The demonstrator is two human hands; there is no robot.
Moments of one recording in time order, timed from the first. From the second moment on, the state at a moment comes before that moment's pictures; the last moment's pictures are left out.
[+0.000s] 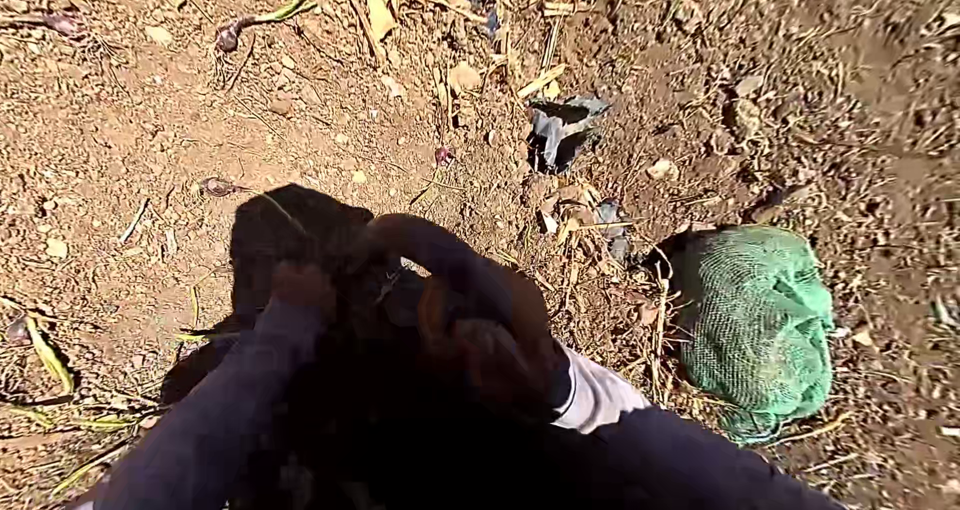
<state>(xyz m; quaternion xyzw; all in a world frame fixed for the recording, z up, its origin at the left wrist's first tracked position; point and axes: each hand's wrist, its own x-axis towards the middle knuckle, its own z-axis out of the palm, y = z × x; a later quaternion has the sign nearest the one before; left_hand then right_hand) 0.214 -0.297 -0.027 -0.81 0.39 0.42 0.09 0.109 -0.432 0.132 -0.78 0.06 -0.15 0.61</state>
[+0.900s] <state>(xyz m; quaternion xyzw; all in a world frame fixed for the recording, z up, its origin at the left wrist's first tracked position) 0.252 -0.375 0.017 -0.79 0.37 0.49 -0.01 0.072 -0.525 0.125 -0.73 0.16 -0.25 0.62</state>
